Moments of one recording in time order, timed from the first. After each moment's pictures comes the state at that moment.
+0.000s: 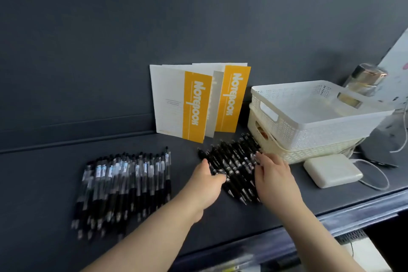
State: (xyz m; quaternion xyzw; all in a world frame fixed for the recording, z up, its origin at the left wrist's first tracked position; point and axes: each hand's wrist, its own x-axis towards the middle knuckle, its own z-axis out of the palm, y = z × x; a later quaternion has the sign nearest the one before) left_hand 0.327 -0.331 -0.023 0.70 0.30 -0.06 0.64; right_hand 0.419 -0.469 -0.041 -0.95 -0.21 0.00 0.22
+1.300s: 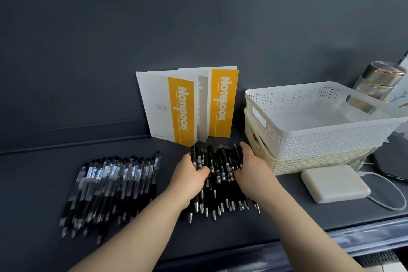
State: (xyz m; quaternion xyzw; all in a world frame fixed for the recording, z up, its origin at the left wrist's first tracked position) left_hand 0.373 -0.328 -0.045 0.76 0.40 0.06 0.50; right_hand 0.463 -0.455 -0.035 -0.90 -0.30 0.14 0.29
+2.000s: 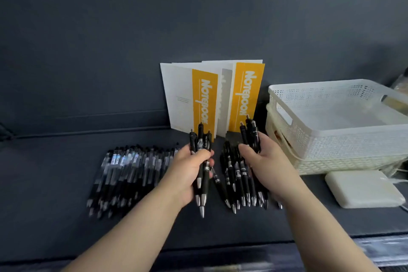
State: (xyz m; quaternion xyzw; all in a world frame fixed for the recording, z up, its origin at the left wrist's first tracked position) left_hand 0.338 -0.322 -0.006 0.51 0.37 0.17 0.76; right_hand 0.442 -0.446 0.006 -0.76 -0.30 0.21 0.55
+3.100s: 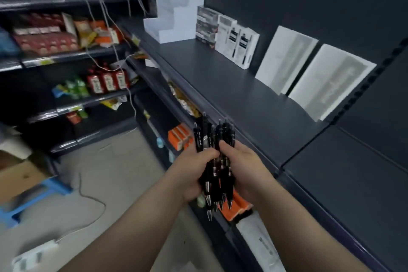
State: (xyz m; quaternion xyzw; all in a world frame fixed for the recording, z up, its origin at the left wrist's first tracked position) left_hand -0.293 -0.137 0.003 0.29 0.43 0.51 0.69; right_hand -0.179 -0.119 0.008 -0.48 -0.42 0.68 0.37
